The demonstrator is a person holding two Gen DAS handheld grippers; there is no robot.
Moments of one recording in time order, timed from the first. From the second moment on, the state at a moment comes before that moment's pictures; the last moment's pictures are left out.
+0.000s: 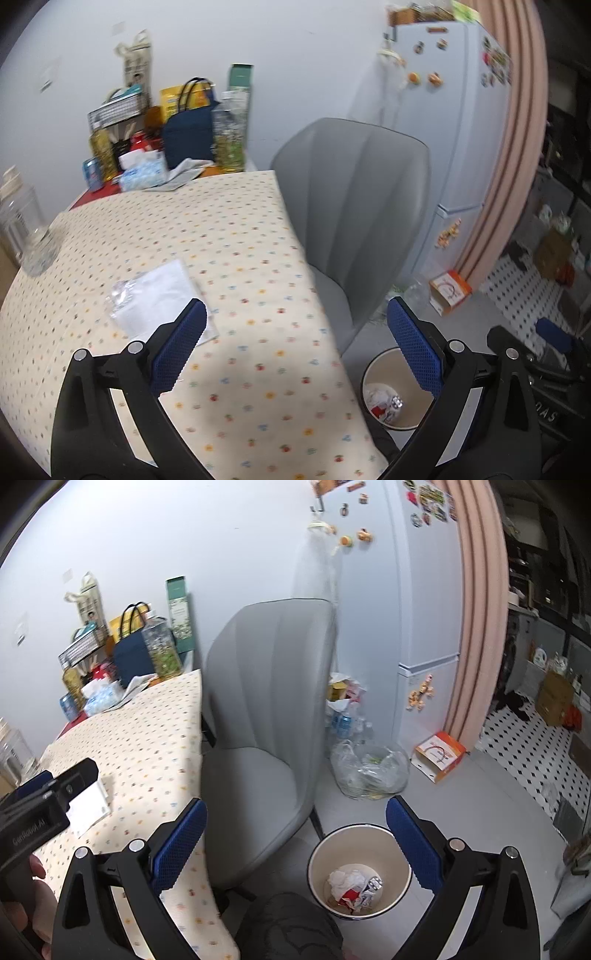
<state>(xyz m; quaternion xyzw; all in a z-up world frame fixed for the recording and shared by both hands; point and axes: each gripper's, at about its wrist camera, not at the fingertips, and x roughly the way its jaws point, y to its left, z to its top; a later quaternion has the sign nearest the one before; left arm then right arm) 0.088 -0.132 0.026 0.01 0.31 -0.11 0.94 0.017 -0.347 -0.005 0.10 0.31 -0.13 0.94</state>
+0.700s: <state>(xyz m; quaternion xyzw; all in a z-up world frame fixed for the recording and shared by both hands) 0.087 -0.028 0.017 -0.04 0.32 -0.02 0.95 0.053 -0.256 0.003 0.06 0.31 -0.05 0.95</state>
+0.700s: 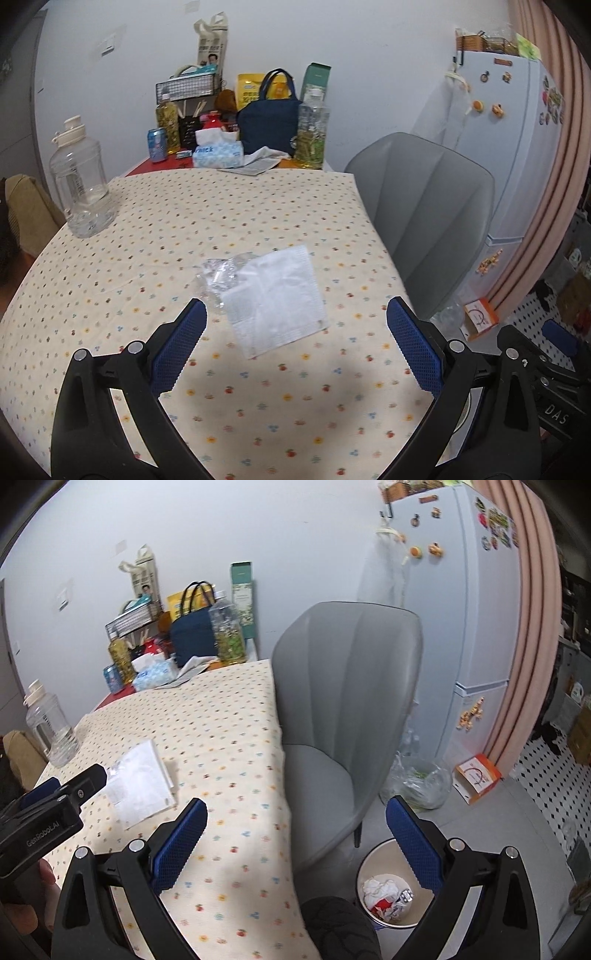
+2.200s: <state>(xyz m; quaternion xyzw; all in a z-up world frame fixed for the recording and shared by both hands) 0.153 0.104 -0.063 -0.11 0.40 0.07 0.91 0.181 -0.102 -0.079 -0.02 0.43 0.08 0.90</state>
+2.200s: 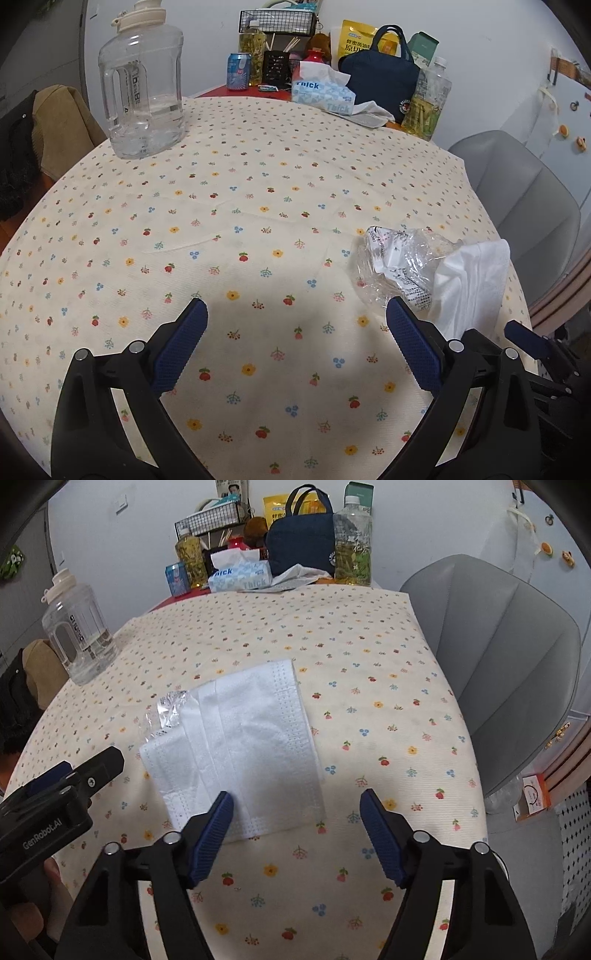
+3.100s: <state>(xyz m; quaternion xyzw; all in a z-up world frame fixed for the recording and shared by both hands) 0.170 0.067 -0.042 -0.08 0.39 0.03 0.92 0.169 -0.138 -0.045 0.02 0.39 0.07 0.92</state>
